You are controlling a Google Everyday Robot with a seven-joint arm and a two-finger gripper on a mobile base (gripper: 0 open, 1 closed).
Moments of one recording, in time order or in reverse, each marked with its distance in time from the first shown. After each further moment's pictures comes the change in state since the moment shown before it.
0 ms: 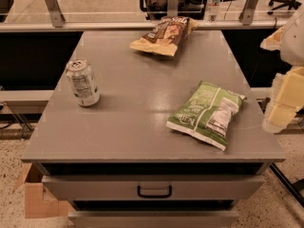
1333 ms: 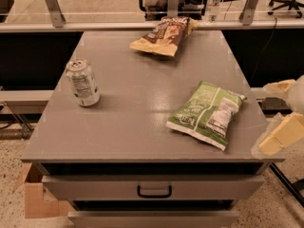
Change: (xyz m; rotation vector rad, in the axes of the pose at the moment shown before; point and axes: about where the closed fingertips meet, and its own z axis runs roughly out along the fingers) arm 0.039 0.021 0.079 -0.081 -0.354 0.256
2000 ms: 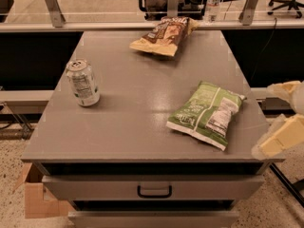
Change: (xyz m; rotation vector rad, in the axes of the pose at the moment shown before) arm 0.001 0.002 -0.003 0.025 -0.053 0.036
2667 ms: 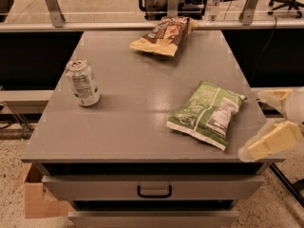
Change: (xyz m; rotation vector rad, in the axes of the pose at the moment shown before) arm -0.014 0.019 0.013 -0.030 -0.153 0.077
